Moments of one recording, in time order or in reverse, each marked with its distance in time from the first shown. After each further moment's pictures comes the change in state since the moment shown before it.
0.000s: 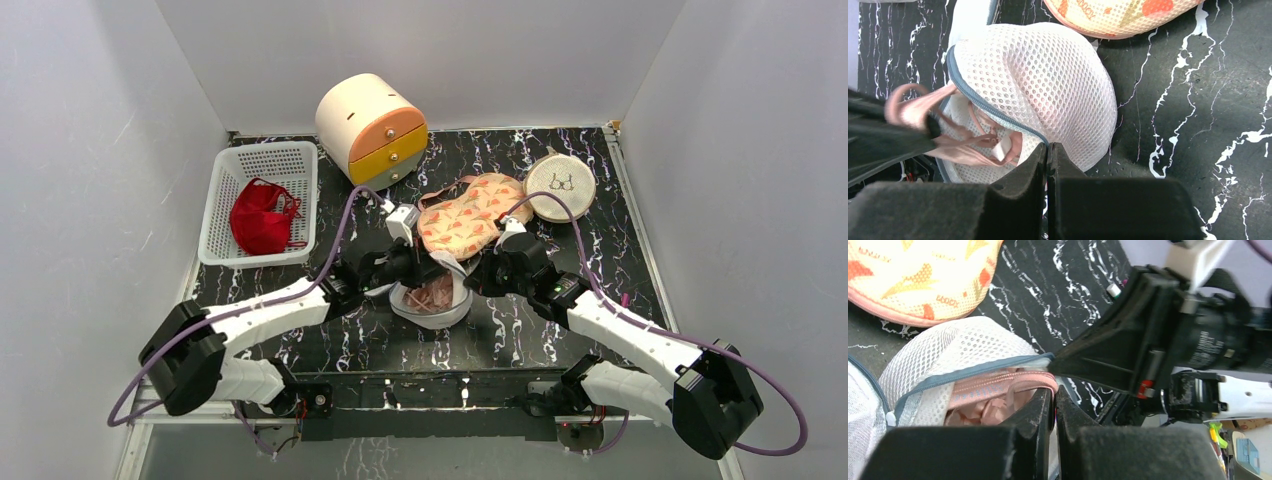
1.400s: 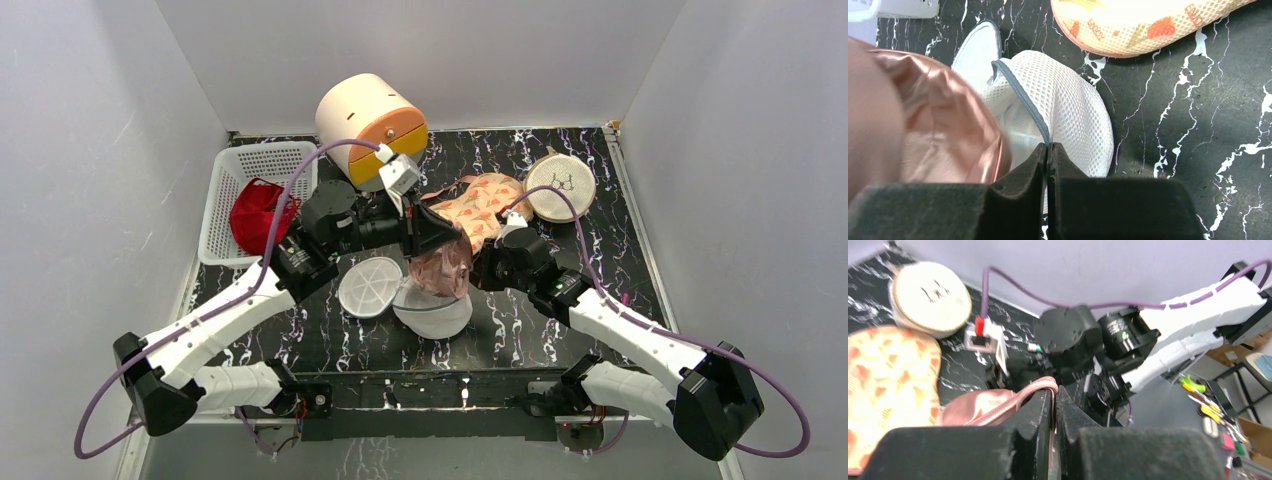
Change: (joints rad) left arm 0.000 -0.159 0.411 -0.231 0.320 0.311; right arm 0.000 -0.007 0.039 -0.003 0.019 0.002
